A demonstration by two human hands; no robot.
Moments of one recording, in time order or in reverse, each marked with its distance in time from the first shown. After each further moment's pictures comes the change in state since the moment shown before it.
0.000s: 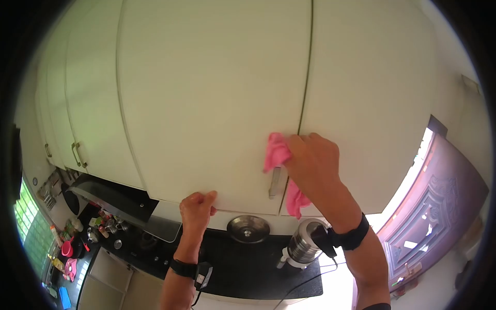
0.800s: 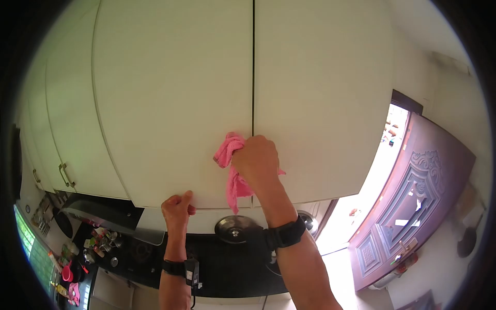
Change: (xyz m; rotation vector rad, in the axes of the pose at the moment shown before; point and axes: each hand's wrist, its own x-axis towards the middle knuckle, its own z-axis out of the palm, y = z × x) left_hand -0.002 -0.006 0.004 -0.087 -0.007 -0.002; right_hand 0.011 -0.035 0.000 0.370 -0.337 0.982
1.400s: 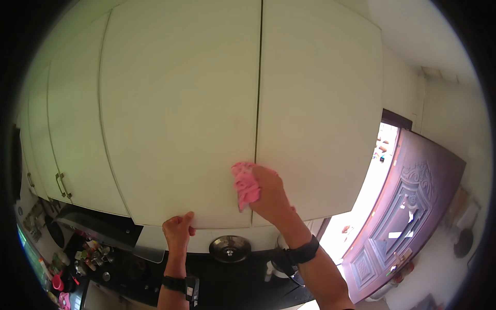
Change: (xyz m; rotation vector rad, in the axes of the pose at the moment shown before) left_hand -0.001 0.008 -0.006 0.025 -0.034 -0.030; right_hand -0.014 0.051 -0.003 0.327 0.082 -0.738
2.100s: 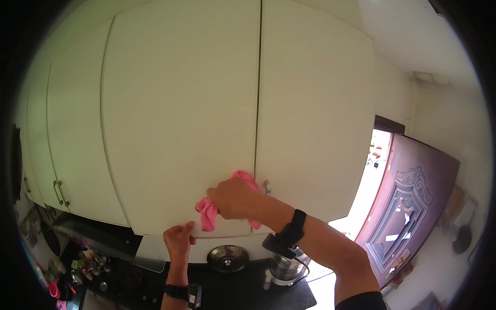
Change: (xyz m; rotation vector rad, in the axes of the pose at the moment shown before) left_hand 0.002 -0.004 -0.001 -0.035 -0.014 0.003; right_hand 0.053 -0.033 0.036 -0.547 -0.912 -0.147
